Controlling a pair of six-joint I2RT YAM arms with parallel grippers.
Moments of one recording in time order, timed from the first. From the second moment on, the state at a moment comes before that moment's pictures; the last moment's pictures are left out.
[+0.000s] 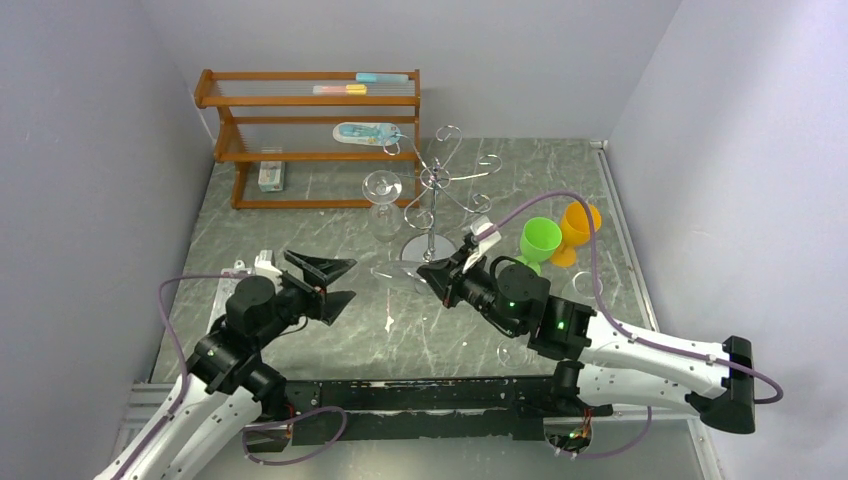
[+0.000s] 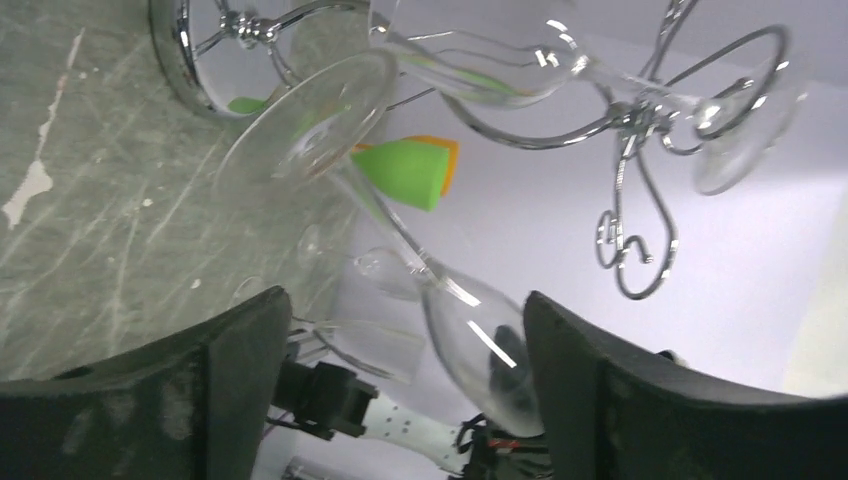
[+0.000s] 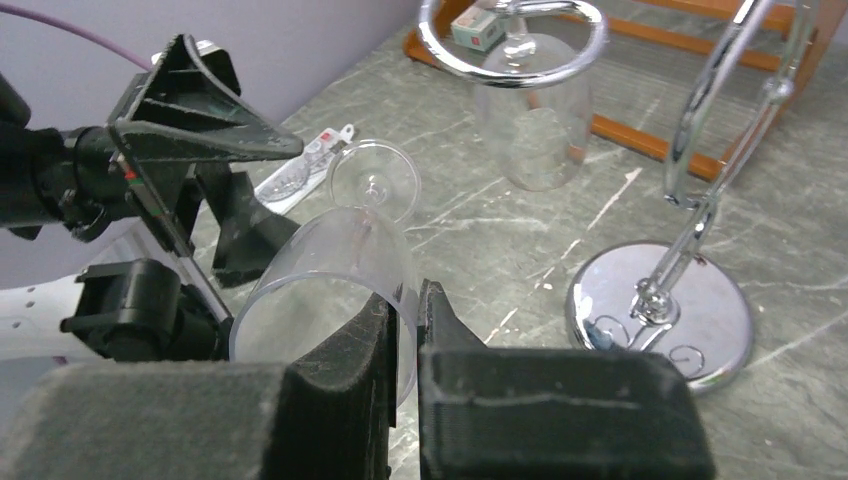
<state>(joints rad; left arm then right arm) -0.57 0.39 0.47 -0.37 0.06 -1.64 1.18 0.89 0.74 0.07 0.36 0.29</state>
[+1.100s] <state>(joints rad) -0.57 0.40 0.51 -0.42 -0.04 -1.97 1.25 0.90 0.66 0.31 0.29 0.26</state>
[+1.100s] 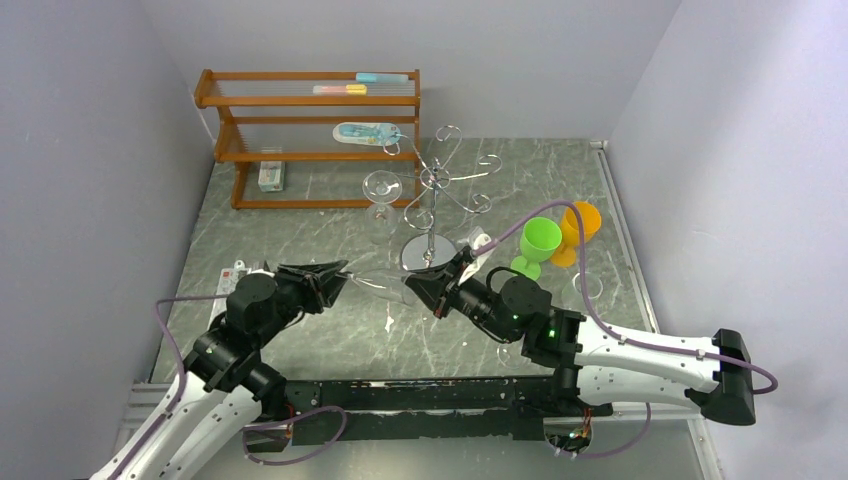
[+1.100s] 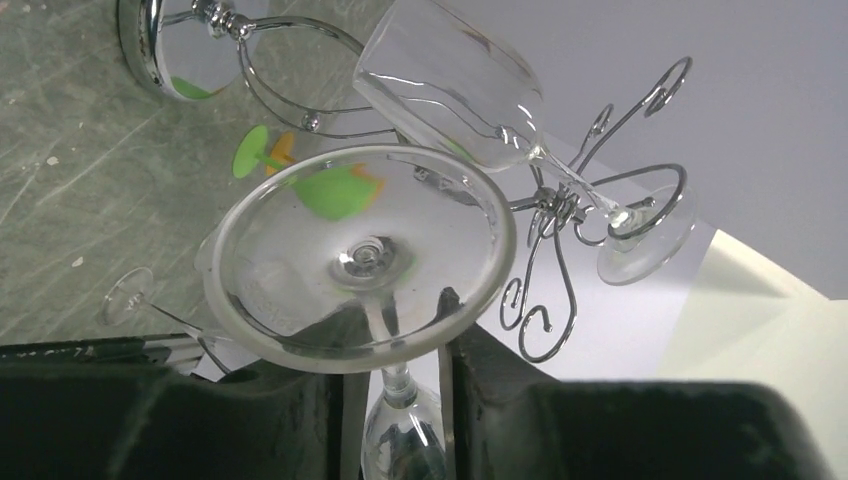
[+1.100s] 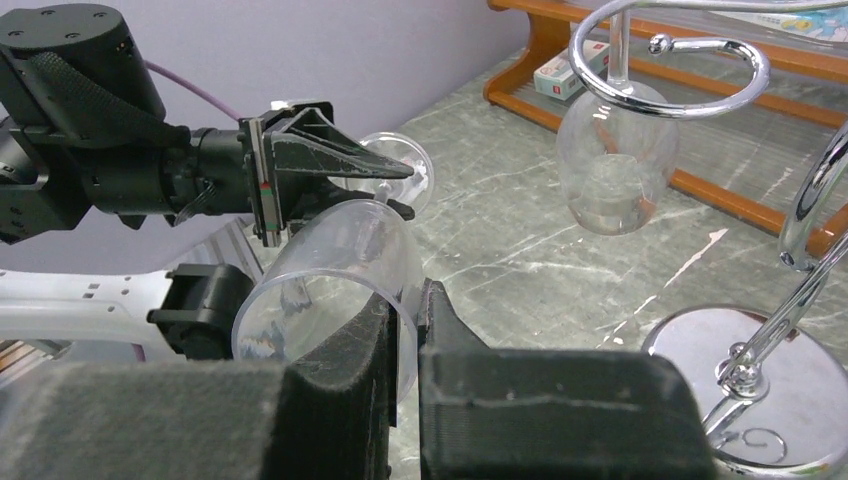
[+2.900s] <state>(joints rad) -0.58 0.31 0.71 -0.17 0.00 -0.55 1.26 1.22 1.10 0.05 0.01 0.42</state>
